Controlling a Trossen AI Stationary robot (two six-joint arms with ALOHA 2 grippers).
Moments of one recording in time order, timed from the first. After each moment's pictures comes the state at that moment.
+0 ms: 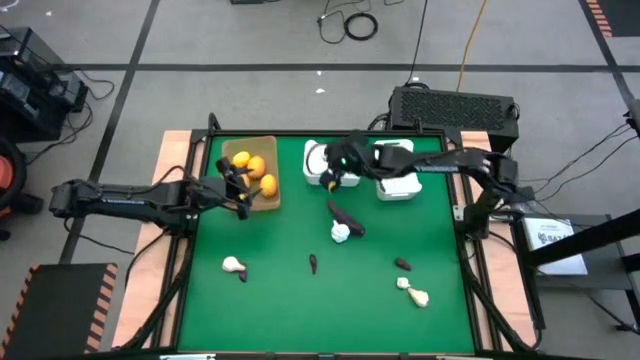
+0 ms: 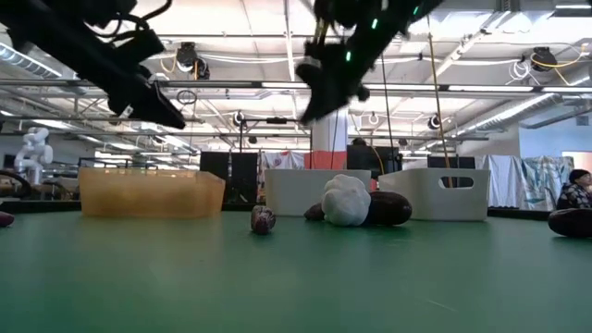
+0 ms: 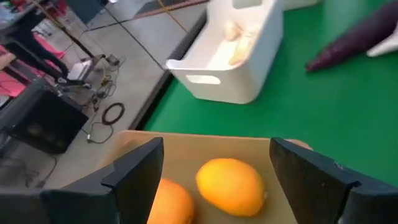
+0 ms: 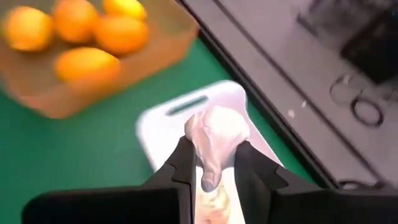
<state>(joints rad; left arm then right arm) 0.07 0.73 0.40 -0.19 -0.51 0.19 -0.23 1.73 1.33 -0.35 0.41 0.13</state>
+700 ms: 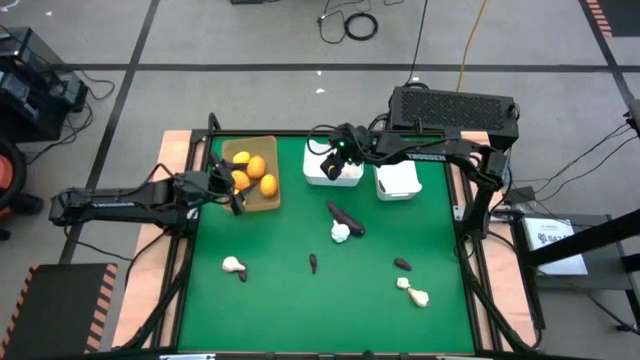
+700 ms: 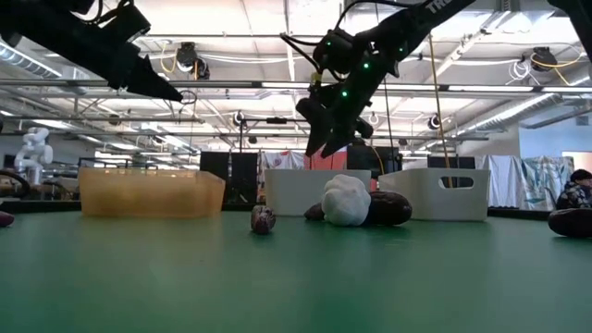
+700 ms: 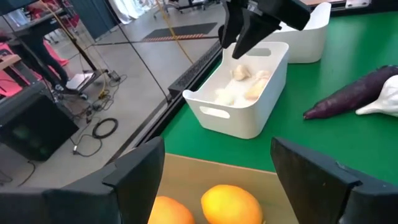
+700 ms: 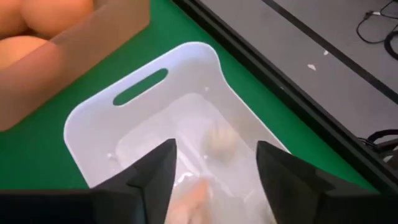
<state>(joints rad) 0.12 0.55 0.40 -0.20 -0.45 0.14 -0.39 1.82 1.33 -0.34 0.23 0.25</state>
